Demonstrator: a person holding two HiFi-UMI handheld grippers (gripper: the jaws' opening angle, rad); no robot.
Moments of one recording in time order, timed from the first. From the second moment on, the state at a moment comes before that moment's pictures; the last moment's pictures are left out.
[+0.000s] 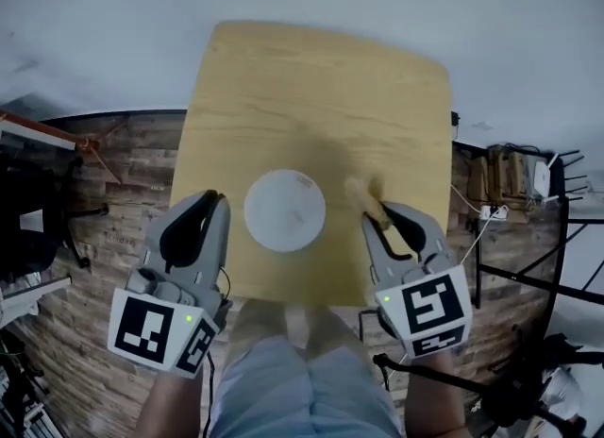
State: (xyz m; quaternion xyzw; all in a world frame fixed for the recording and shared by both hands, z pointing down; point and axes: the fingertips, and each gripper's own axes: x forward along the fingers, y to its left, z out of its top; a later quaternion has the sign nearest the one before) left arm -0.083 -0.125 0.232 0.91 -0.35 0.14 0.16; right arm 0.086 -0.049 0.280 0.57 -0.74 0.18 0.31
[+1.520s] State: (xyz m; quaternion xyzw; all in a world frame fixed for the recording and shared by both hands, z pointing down) left arm -0.015 -0.047 0.068 0.90 -0.43 0.01 -0.05; right arm 0.070 -0.026 0.070 0.61 -0.79 -0.06 0.06
